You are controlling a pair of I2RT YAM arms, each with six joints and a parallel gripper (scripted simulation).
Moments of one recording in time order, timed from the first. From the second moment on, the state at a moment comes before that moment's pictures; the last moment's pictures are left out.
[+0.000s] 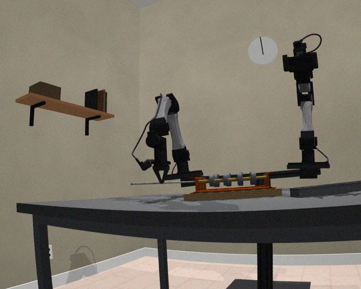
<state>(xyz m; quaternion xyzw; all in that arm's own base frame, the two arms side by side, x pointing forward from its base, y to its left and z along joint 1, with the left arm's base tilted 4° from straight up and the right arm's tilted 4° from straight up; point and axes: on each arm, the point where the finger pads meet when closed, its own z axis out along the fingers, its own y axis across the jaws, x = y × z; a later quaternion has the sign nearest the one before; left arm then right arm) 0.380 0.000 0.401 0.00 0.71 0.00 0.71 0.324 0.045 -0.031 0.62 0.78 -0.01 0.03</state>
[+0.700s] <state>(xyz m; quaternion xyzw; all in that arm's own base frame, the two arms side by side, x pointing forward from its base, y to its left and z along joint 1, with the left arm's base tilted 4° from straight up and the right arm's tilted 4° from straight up) 0.380 0.000 0.401 0.00 0.71 0.00 0.71 0.323 0.051 -0.032 0.62 0.78 -0.02 0.03</state>
